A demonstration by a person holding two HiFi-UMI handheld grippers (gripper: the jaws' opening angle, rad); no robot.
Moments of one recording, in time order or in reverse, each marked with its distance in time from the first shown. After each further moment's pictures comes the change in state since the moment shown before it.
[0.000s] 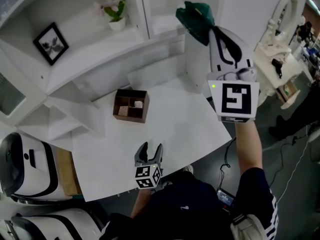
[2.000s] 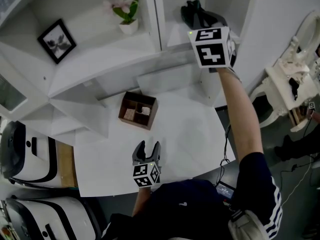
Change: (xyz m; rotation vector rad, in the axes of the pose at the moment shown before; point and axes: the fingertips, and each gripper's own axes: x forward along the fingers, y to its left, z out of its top) left arm 0.047 0.038 0.032 -0.079 -0.042 0.192; right arm 0.204 0.034 -0.105 0.134 0.260 0.144
